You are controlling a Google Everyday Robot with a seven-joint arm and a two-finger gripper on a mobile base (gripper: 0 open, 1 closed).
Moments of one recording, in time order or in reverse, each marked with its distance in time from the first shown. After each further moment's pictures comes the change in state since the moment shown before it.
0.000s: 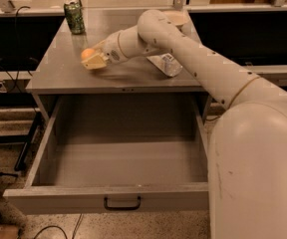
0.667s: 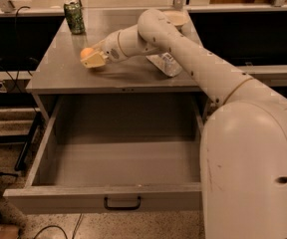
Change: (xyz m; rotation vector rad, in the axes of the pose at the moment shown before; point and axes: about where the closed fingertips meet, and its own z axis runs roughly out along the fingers) arm -0.001 -0.005 0.010 -0.031 -0.020 0.037
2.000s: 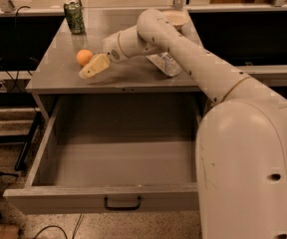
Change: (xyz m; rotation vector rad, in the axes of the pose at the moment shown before) arm 0.010 -0.005 0.000 -0.001 0.035 -0.005
